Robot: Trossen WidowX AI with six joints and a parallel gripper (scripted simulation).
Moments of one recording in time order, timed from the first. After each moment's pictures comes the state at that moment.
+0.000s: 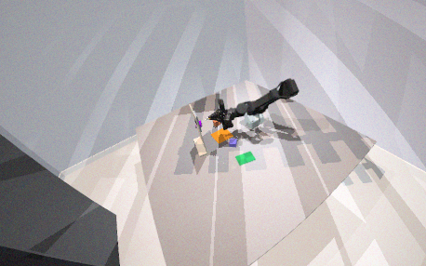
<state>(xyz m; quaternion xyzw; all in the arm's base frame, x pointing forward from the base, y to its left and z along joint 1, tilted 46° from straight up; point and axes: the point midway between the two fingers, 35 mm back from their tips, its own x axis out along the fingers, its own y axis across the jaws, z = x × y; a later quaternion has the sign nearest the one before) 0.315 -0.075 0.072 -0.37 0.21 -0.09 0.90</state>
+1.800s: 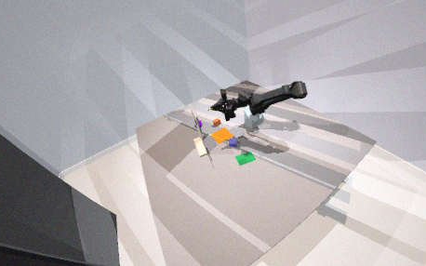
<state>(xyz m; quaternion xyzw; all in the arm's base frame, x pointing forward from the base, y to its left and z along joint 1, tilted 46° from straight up) 0.286 -0.117 0.100 -0.36 0.22 -0.09 0.90</state>
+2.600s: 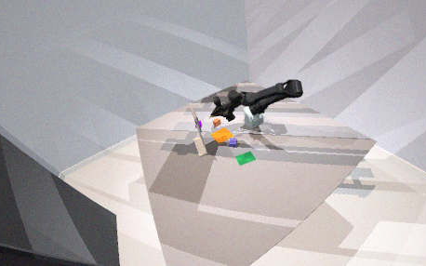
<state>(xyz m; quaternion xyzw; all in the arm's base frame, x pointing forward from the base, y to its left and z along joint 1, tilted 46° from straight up) 0.283 -0.096 0.041 -0.38 0.29 0.10 0.87</state>
